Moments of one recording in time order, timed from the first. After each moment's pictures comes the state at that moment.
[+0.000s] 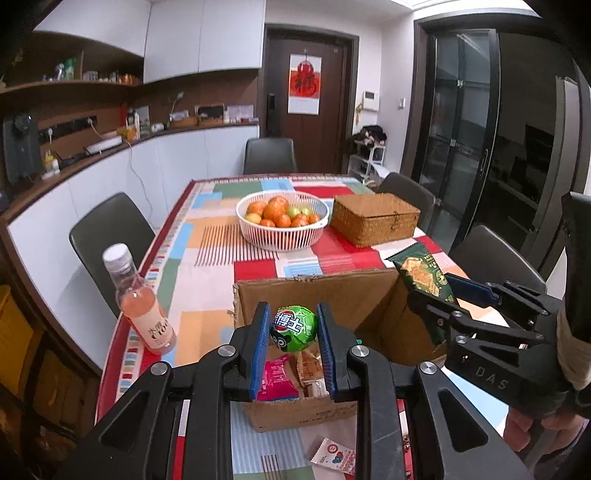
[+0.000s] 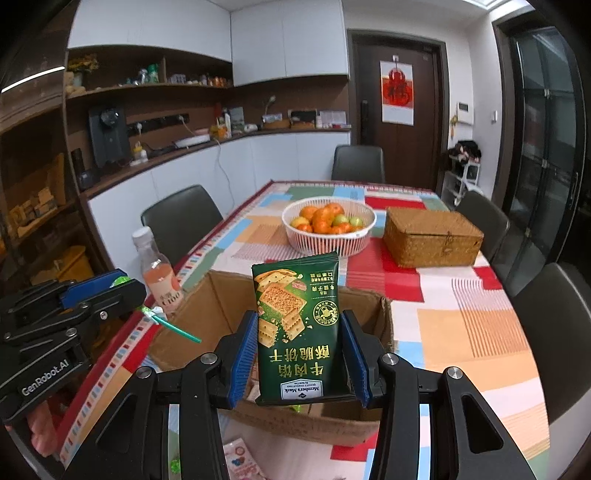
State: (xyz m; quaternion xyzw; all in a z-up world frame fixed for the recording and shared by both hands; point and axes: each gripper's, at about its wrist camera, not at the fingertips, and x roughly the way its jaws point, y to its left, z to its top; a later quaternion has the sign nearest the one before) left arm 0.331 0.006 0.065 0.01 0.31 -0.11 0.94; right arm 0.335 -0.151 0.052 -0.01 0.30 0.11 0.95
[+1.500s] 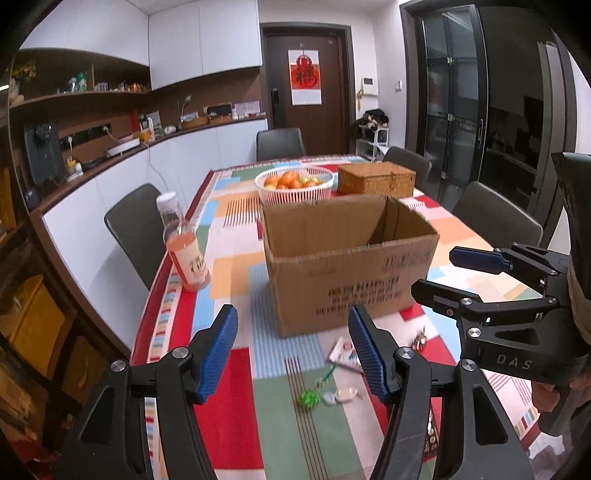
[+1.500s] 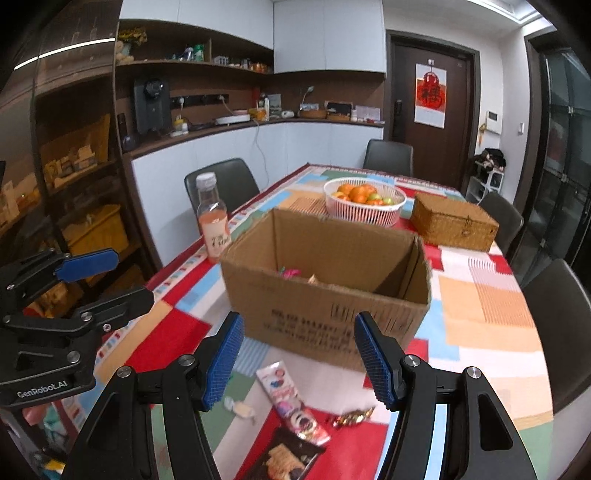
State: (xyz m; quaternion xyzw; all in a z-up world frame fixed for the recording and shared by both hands) left arm 0.185 0.027 0.039 0.06 0.32 -0.09 0.94; right arm 0.220 -0.127 0.025 -0.06 0.31 0.17 0.93
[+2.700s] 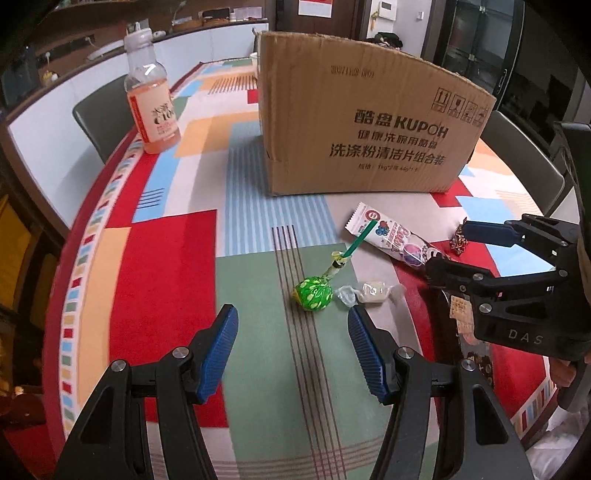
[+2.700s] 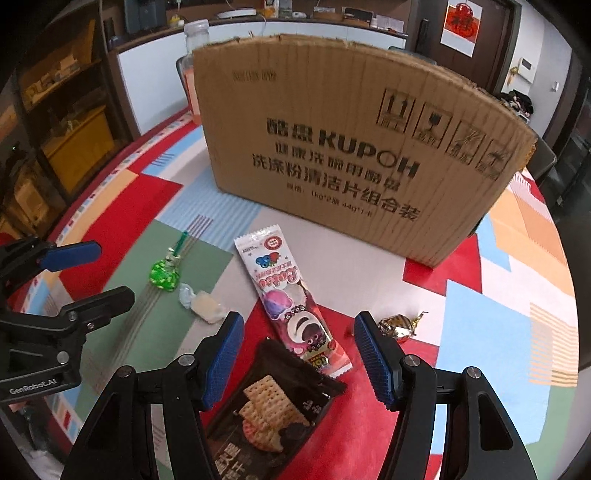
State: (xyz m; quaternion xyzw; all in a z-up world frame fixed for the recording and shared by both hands) left arm 0.216 0.038 -0.107 0.02 0.48 -0.10 0.87; right arm 0.247 -0.113 -0.107 -0.11 0.48 0.16 0.86
